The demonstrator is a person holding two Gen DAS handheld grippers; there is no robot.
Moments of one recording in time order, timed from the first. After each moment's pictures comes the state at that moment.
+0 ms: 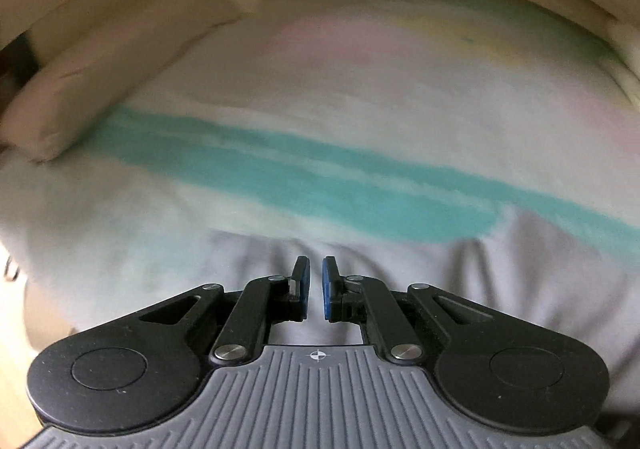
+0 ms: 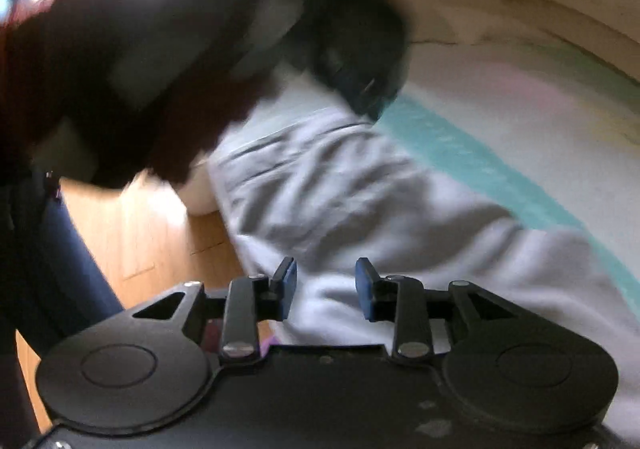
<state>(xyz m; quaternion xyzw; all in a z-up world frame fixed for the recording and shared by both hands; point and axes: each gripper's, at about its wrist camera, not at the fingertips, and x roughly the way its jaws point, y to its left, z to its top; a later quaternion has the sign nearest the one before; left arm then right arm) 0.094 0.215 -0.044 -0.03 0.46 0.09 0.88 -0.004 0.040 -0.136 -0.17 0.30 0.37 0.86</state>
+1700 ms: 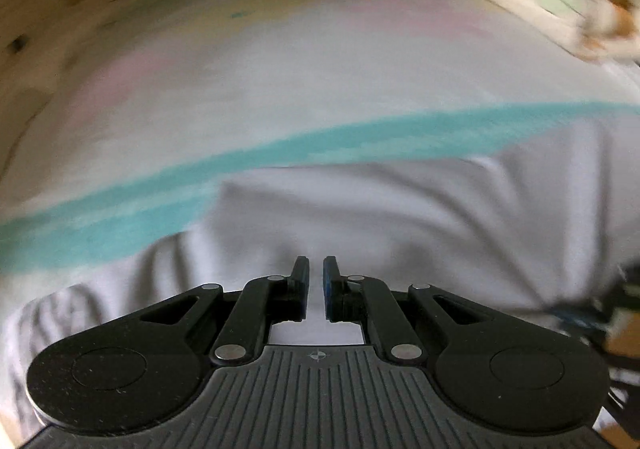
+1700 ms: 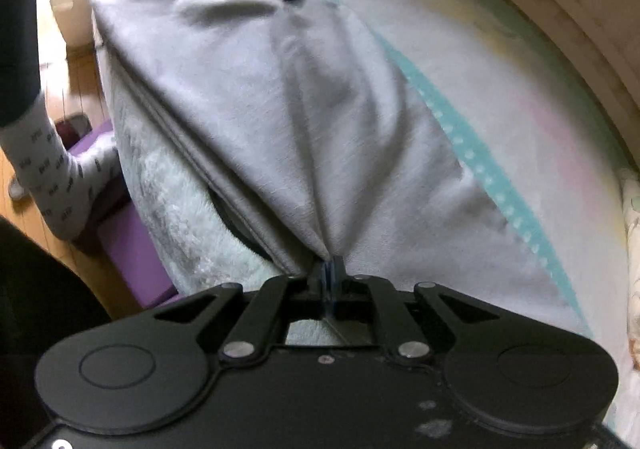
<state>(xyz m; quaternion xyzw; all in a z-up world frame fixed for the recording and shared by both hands) 0.094 0.010 -0.066 0.12 0.46 -0.12 0.87 -0.034 -0.173 -0.170 -0.34 0.37 0.20 0.84</state>
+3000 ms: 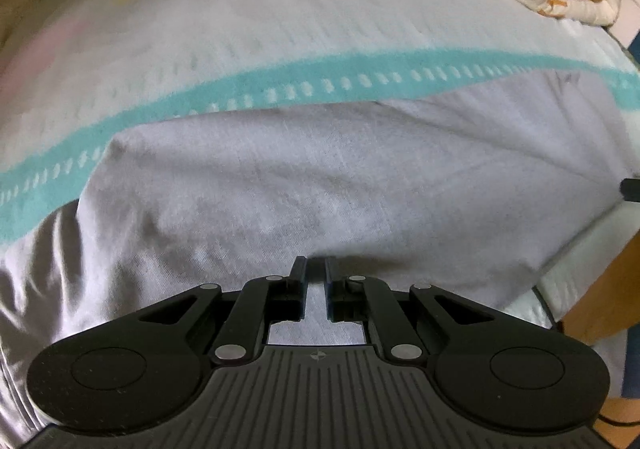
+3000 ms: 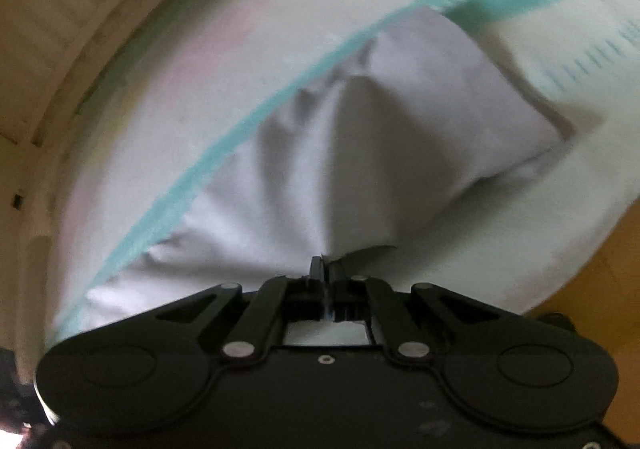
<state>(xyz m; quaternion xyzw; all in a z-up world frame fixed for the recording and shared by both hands) 0.099 -0.034 -0.091 0.10 0.53 -0.17 0.82 -0.052 -0.414 -0.138 0.34 0.39 -0.14 0.85</state>
